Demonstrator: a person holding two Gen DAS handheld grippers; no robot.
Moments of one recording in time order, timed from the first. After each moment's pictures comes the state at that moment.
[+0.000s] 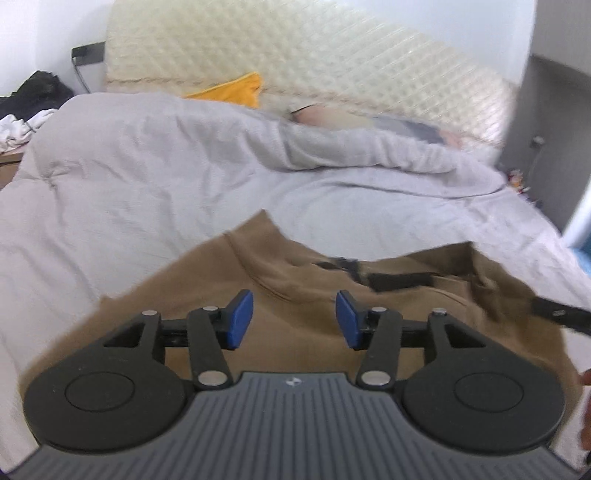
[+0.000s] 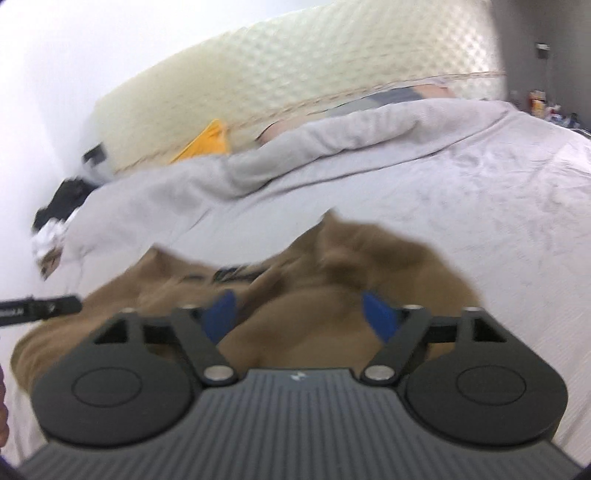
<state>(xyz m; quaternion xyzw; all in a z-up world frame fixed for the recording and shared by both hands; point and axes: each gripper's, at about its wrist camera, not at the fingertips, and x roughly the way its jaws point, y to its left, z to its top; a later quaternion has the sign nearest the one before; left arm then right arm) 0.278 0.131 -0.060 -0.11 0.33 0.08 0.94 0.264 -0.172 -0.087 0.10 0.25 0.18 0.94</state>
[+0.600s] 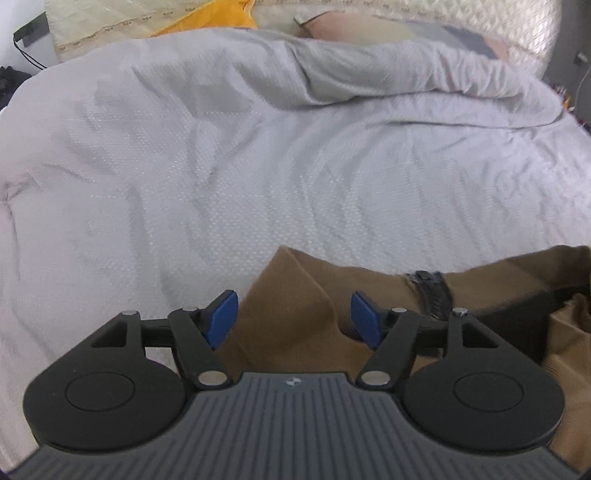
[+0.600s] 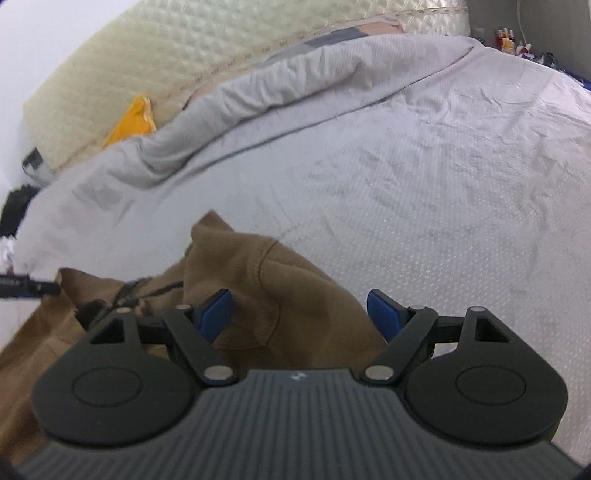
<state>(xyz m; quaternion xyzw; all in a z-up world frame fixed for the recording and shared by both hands) 0.484 0.175 -0.112 -0.04 0.48 0.08 0.87 0.382 -0.195 -0.137 0.10 0.35 0.14 0.92</state>
